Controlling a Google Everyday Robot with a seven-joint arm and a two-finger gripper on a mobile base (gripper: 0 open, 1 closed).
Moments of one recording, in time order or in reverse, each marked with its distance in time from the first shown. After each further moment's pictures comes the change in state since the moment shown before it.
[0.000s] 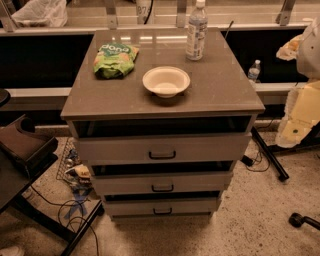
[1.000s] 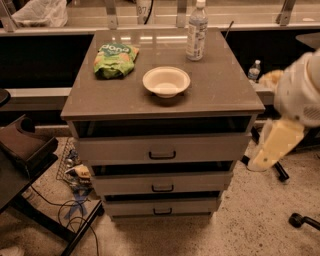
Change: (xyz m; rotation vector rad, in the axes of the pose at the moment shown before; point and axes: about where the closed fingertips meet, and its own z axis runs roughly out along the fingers) arm -0.008 0.023 0.059 0.028 -0.135 0.034
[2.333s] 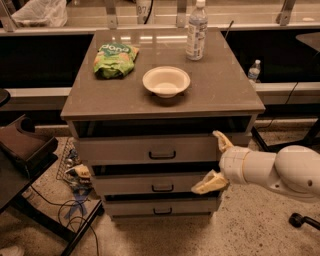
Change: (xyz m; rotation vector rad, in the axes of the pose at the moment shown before) arm 0.006 0.017 0.243 0.120 -0.546 0.053
